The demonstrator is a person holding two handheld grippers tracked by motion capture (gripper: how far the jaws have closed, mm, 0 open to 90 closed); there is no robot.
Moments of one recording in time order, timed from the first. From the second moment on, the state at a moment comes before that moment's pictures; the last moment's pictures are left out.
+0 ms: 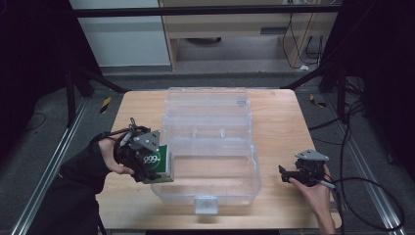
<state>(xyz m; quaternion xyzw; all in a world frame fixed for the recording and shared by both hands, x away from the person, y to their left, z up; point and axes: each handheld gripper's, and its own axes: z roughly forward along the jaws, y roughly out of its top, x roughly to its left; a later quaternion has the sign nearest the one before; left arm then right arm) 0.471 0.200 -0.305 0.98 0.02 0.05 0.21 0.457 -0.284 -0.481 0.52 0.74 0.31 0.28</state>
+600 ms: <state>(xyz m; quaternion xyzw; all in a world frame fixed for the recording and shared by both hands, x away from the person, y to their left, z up) 0.477 0.179 -0.318 0.98 0.00 0.04 0.20 0.457 -0.283 -0.481 0.52 0.74 0.31 0.28</state>
